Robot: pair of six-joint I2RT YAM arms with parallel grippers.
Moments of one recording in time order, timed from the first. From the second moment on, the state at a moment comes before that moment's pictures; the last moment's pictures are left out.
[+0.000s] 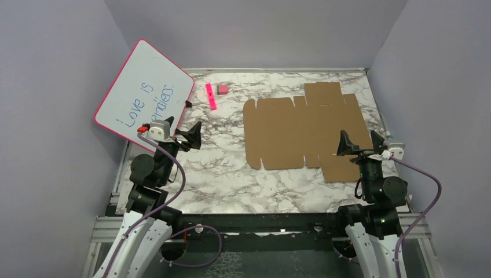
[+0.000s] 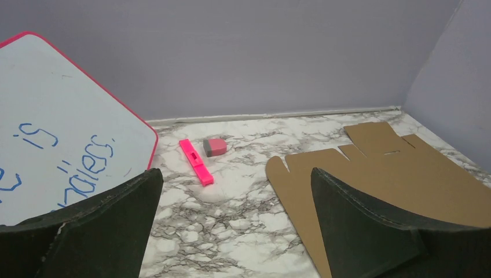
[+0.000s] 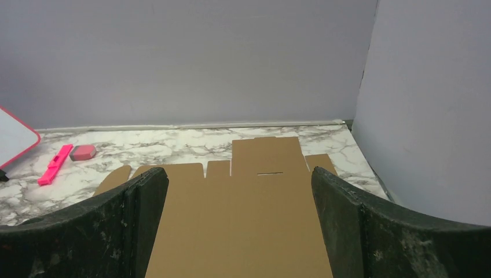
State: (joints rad) left arm -0.34 0.43 0.53 0.12 -0.06 -0.11; right arm 0.12 0.12 0.45 -0.06 0.11 -0.01
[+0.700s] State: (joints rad) left arm -0.34 0.58 0.60 0.10 0.04 -0.18; right arm 0.12 0.13 0.49 -0.08 0.12 0.05
